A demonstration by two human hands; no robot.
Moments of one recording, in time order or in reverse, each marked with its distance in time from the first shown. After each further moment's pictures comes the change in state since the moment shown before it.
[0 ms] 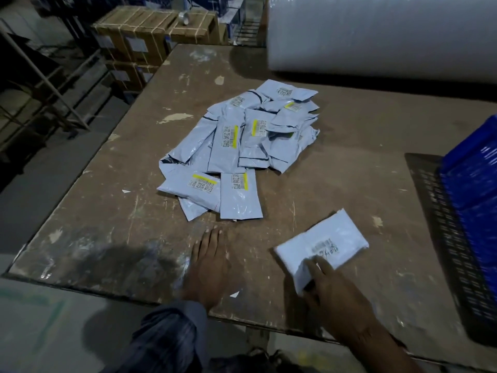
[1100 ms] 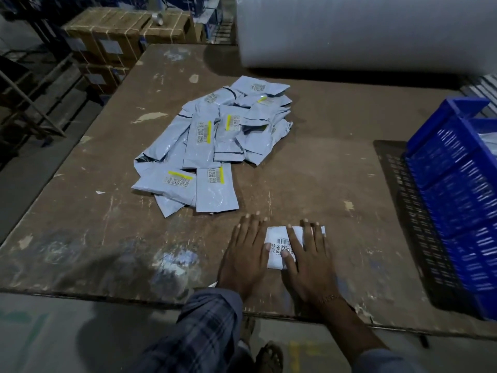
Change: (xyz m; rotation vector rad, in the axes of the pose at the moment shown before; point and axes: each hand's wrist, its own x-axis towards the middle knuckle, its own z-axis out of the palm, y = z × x) left_hand 0.017 0.129 0.006 -0.190 -0.046 0.282; right_hand 0.038 0.048 0.060 -0.055 0.457 0.016
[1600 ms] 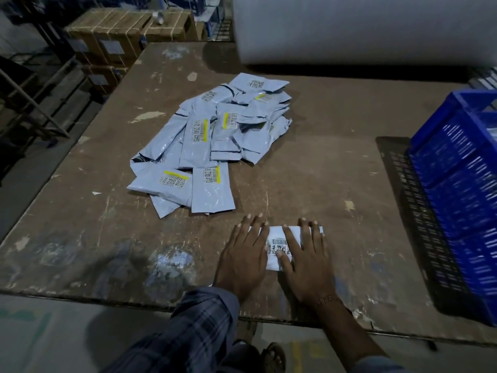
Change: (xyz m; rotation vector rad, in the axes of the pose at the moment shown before) left_hand 0.004 0.002 0.002 0.105 -0.008 0.047; right_hand 0.006 0.004 0.007 0.019 0.004 0.006
